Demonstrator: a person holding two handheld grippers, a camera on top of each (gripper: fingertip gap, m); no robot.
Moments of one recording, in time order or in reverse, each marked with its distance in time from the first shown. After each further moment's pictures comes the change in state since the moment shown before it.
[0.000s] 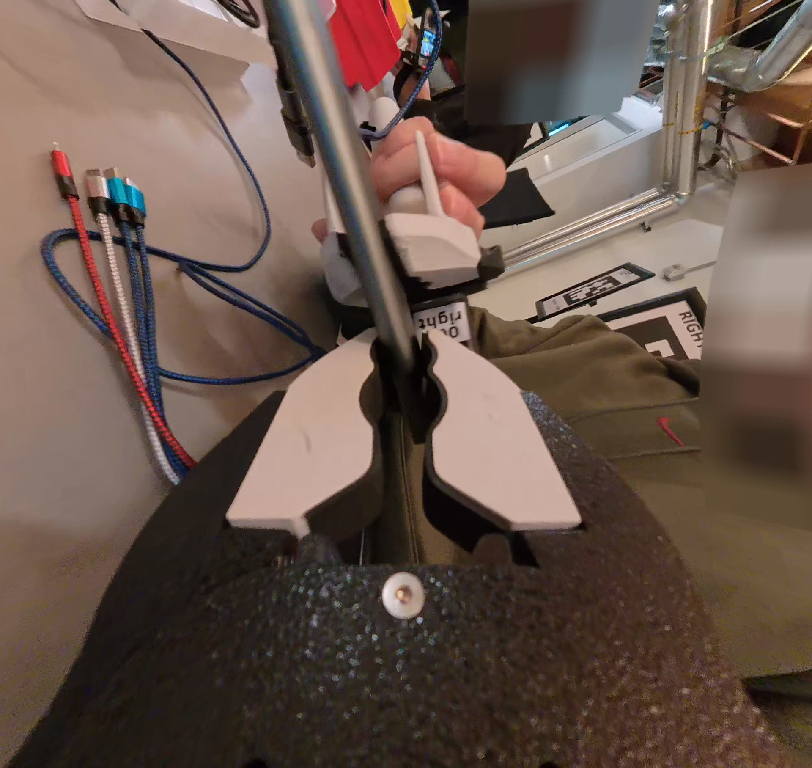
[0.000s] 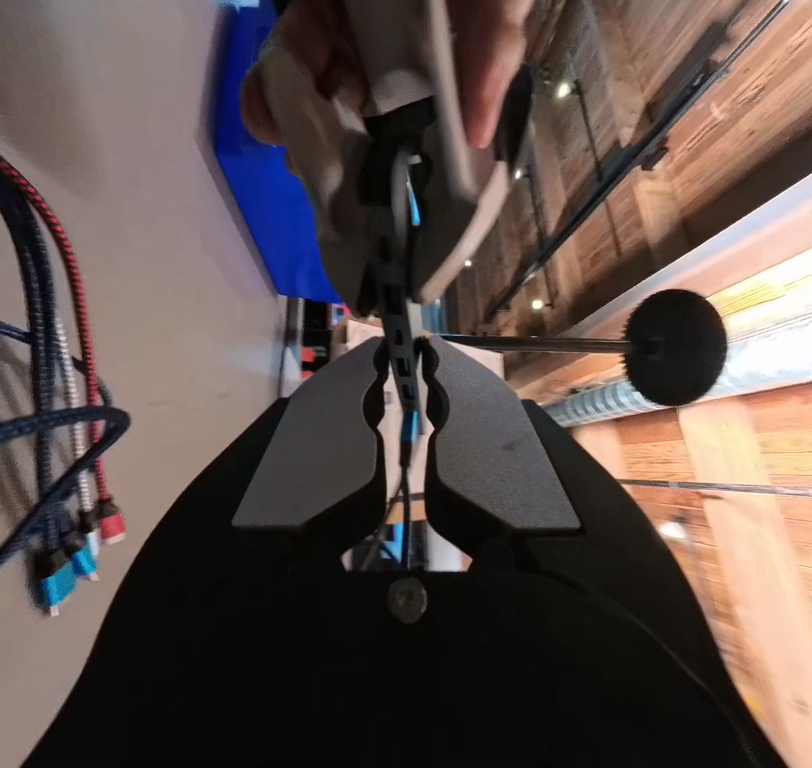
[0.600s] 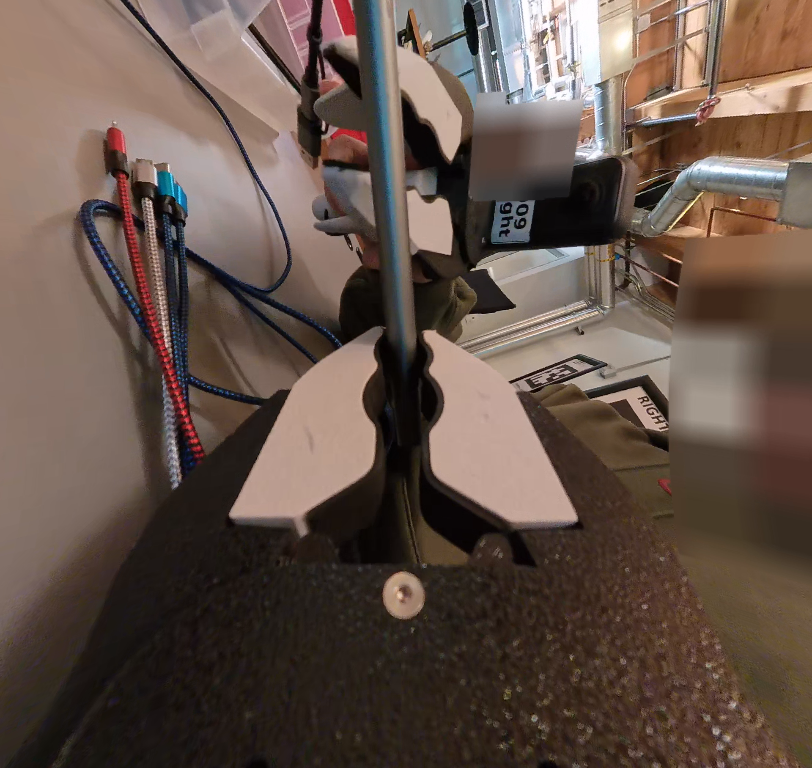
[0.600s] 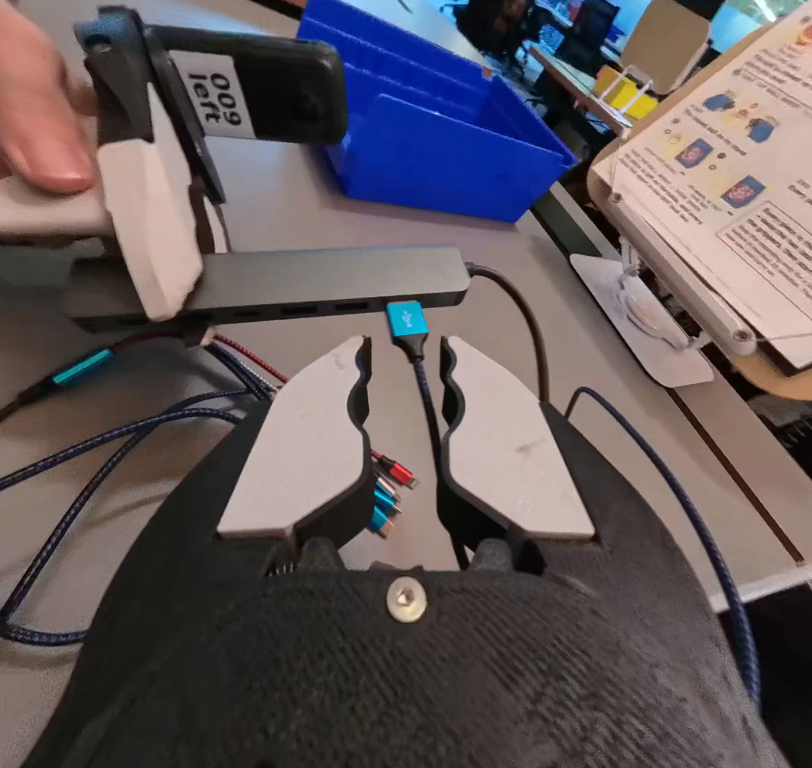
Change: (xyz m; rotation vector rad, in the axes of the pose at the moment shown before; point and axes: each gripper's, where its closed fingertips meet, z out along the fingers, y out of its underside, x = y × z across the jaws) left arm -0.035 0.005 0.019 0.247 0.087 -0.118; right arm -0.049 0.048 -0.007 -0.110 -0.498 1.181
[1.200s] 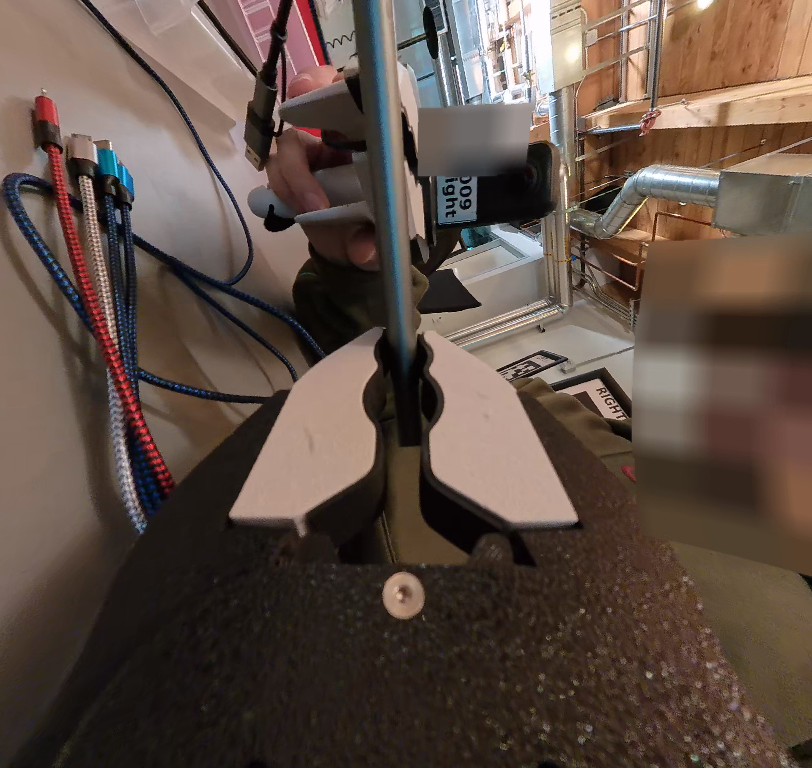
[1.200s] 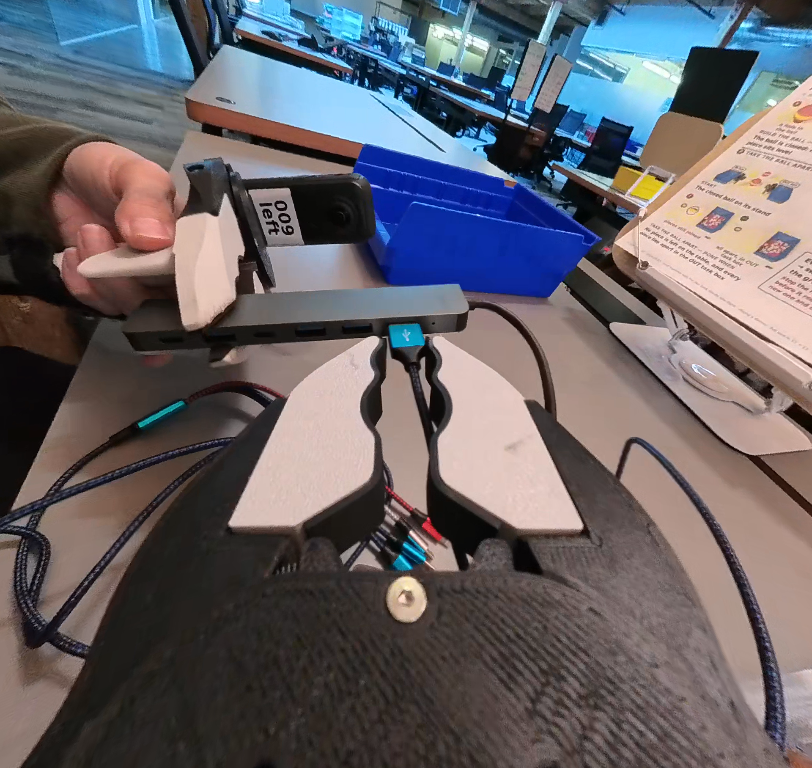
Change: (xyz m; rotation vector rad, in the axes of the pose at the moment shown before) left arm 0.012 0.006 0.000 0.003 0.092 -0.029; right arm -0.006 -0.022 -0.010 0.261 -0.108 0.107
